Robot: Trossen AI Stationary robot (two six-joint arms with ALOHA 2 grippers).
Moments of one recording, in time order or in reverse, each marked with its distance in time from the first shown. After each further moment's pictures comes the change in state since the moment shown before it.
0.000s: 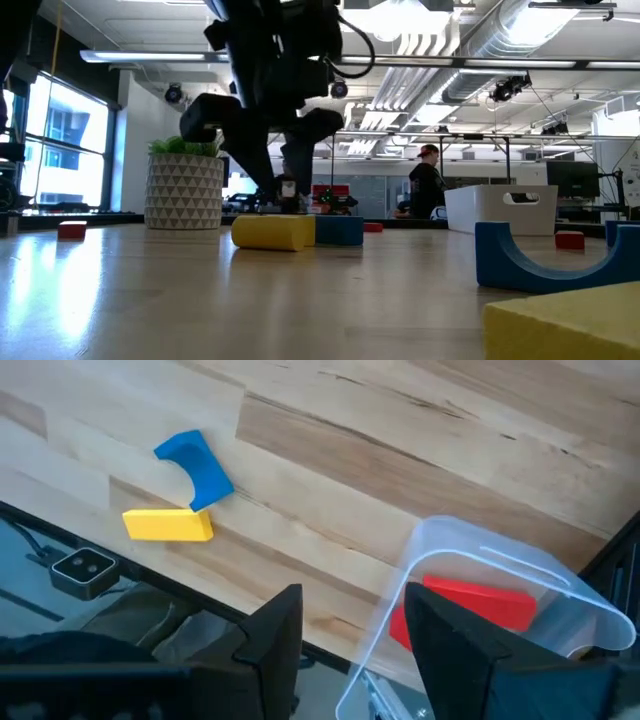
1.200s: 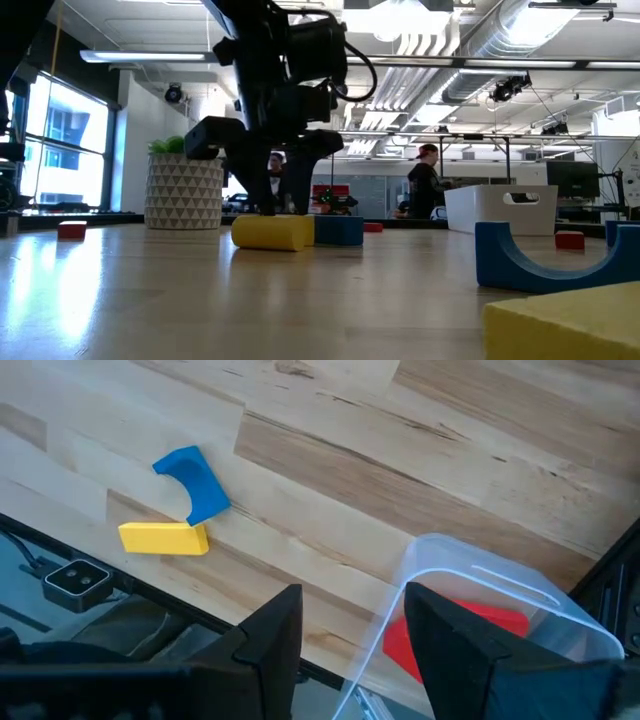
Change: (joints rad) left arm 0.032 0.059 0.012 -0.011 -0.002 0.015; right arm 0.000 0.000 0.000 -0.015 0.038 -0.018
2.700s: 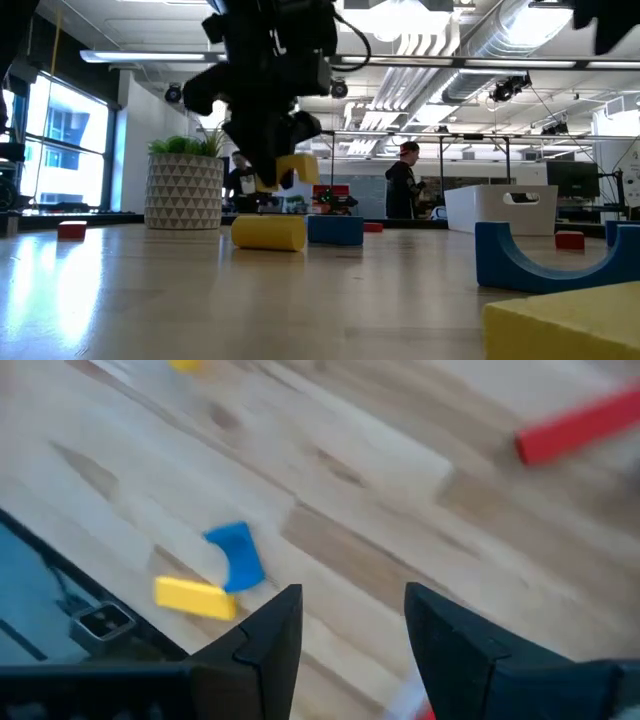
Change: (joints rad) left arm -0.012 -0.094 -0.001 -0.057 0.057 -0.380; right arm -0.070 0.001 0.000 0.070 0.183 -0.221
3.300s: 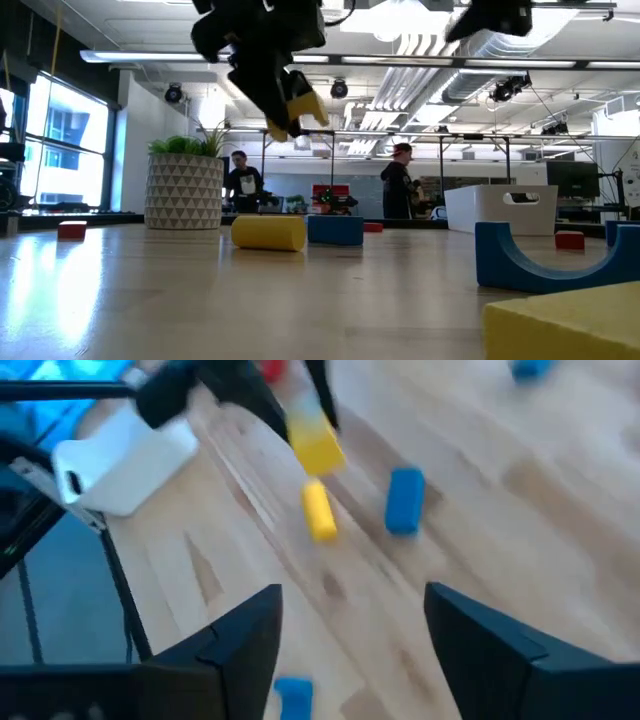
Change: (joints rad) left arm 0.000 -0.142 0.001 0.023 0.017 -0.153; right arm -0.213 0.000 0.000 0.387 0.139 -0.617
